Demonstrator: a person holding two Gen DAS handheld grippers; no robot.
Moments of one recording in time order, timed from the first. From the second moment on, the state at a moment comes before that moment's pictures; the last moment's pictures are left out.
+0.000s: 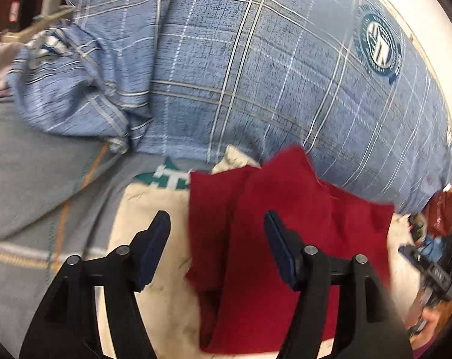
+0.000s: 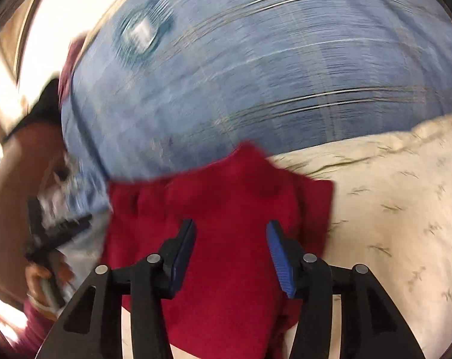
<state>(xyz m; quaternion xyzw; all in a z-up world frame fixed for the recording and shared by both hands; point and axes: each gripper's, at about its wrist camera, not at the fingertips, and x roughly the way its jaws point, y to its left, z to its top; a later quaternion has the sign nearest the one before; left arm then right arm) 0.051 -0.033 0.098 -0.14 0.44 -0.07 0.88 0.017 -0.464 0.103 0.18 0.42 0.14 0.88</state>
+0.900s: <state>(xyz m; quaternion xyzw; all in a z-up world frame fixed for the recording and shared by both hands) 0.054 -0.036 0.053 -0.11 0.48 -0.05 0.87 0.156 -0.192 0.042 0.00 0.49 0.16 0.85</state>
